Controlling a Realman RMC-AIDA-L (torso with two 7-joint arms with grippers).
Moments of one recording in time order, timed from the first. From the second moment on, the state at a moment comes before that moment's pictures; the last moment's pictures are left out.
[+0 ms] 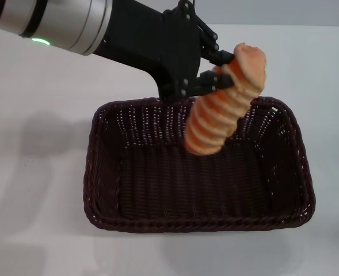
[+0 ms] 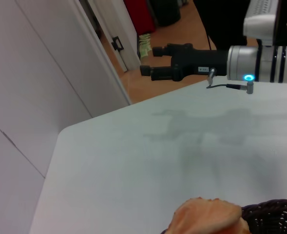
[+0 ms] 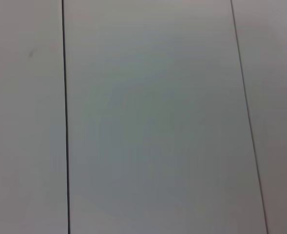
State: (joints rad) left arm -0.58 -2.06 -1.82 -1.78 2.06 -1.63 1.23; right arm -0.12 2.06 -1.99 -0.77 -2.25 1.23 2.92
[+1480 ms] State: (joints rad) left arm -0.42 -2.06 -1.46 -0.72 2.44 1.08 0.59; right arm -0.15 2.07 -1.99 -0.74 -2.26 1.30 2.92
